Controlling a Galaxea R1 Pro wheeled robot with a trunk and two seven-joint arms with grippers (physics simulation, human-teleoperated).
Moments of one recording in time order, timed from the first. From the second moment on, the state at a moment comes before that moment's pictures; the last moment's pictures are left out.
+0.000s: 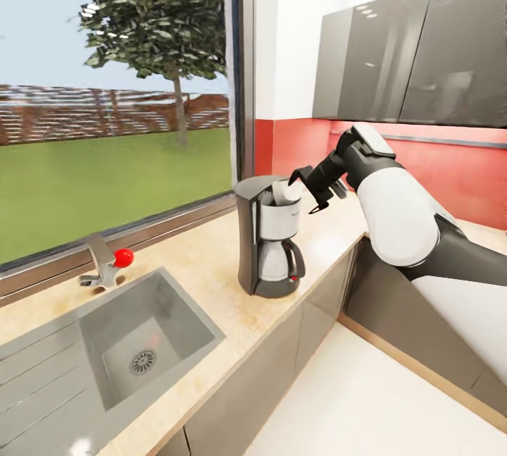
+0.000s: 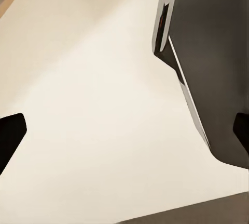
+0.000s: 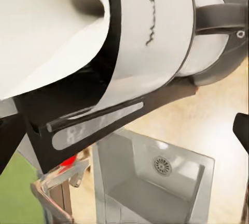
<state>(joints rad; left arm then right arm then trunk) 0.03 0.13 0.09 0.01 0.02 0.10 0.00 -1.66 0.15 -0.53 -0.36 -1.13 0.72 -1.19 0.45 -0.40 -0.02</state>
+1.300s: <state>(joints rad) 0.03 0.13 0.08 0.00 0.01 0.10 0.00 -1.35 0.10 -0.54 -0.20 -0.77 0.72 -1.09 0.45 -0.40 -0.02</state>
